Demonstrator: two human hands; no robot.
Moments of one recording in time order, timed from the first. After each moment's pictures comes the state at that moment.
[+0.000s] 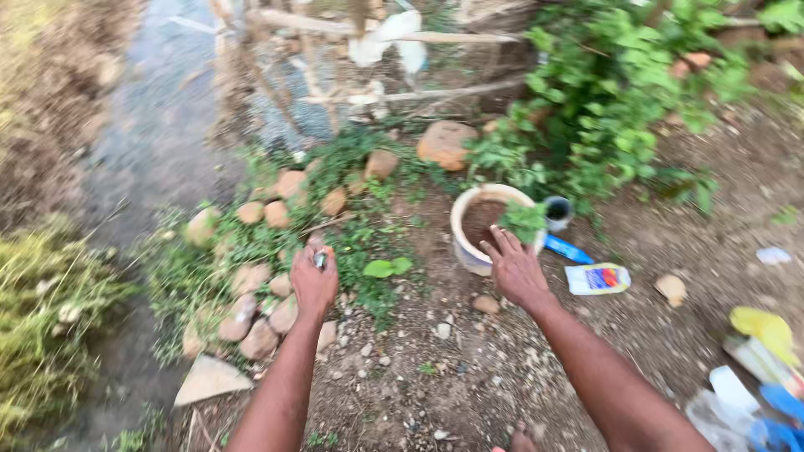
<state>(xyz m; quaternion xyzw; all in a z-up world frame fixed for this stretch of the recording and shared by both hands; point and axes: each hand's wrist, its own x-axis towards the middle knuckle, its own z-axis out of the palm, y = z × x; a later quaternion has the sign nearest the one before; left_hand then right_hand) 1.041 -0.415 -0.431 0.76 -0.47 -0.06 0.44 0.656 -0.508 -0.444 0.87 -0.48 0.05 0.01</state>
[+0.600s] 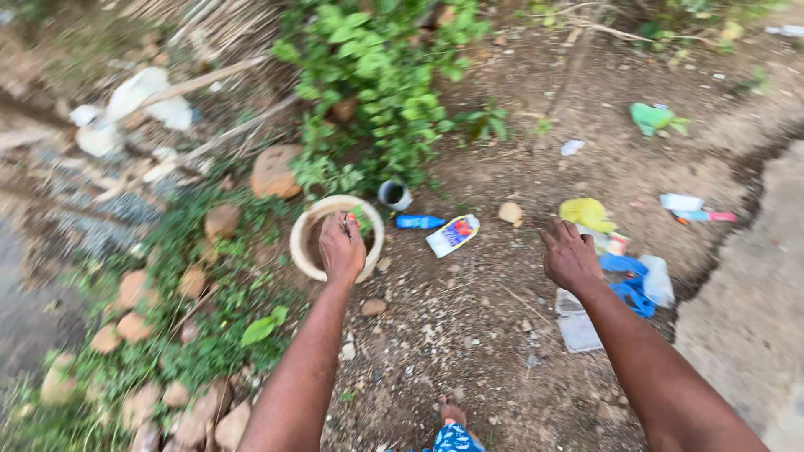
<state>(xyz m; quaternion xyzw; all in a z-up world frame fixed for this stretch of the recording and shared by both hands) 0.574 -0.593 -0.408 0.61 -0.67 -0.21 0.37 0.154 -0.433 -0.439 0.64 -0.76 -0.05 -0.01</state>
